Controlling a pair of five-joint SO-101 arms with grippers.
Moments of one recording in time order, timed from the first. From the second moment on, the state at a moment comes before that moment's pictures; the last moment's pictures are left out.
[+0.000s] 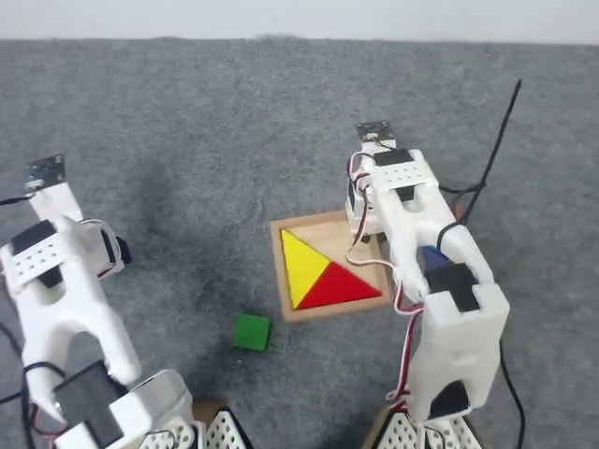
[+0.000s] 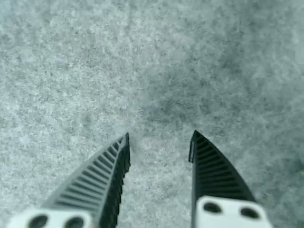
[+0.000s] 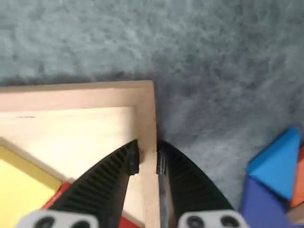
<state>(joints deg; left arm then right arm) -40.1 -11.7 39.9 62.0 -6.2 -17.6 21.7 6.2 68.5 -7.0</state>
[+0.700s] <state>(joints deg) -30.2 -65.4 63.9 67.7 -6.2 -6.3 -12.0 30.8 63.5 1.5</state>
